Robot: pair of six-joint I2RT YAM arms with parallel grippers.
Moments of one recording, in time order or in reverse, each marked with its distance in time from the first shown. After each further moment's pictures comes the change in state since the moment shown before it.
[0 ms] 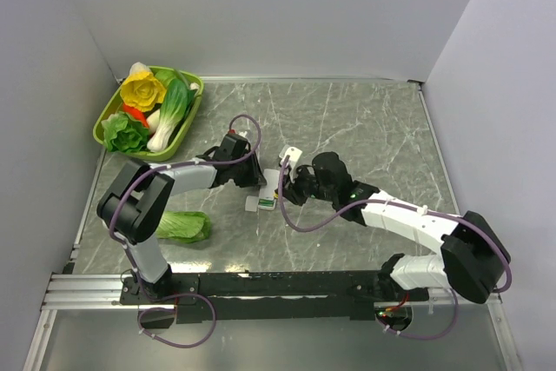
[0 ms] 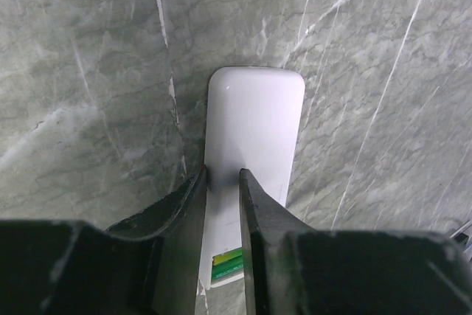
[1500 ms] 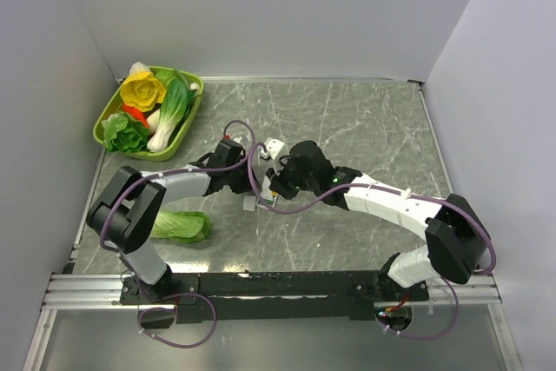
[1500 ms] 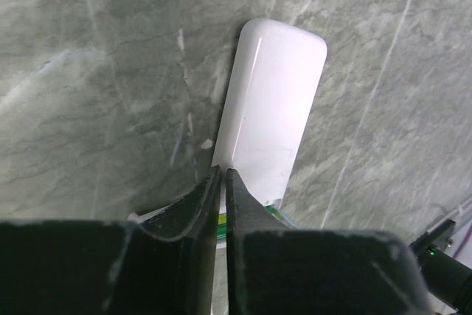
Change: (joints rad) left arm 0.002 -0.079 -0.098 0.034 0.020 -0.038; right arm 0.050 0.164 0.233 -0.245 0.118 -0.006
